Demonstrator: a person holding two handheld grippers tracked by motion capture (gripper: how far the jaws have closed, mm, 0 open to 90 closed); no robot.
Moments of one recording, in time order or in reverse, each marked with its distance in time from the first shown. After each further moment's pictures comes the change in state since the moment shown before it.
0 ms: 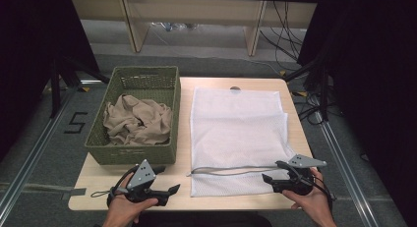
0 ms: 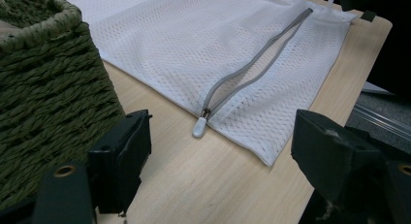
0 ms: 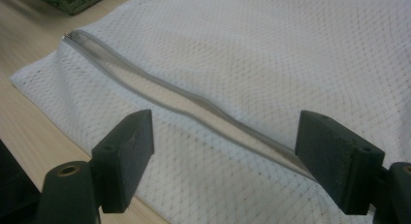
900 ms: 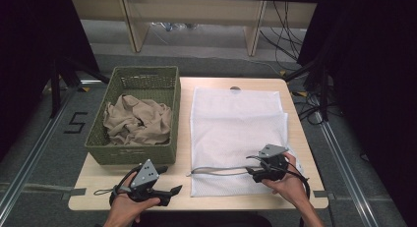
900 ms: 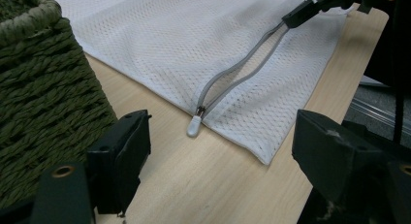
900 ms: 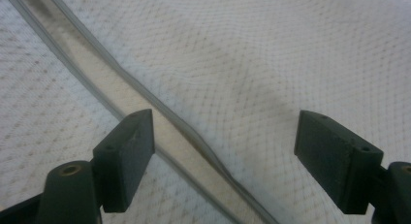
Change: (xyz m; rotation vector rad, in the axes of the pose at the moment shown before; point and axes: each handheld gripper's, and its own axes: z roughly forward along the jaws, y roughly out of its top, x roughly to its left) left arm -0.002 0.001 0.006 0.018 -0.018 -0.008; right arm 0.011 0.033 0.067 0.180 -0.066 -0.281
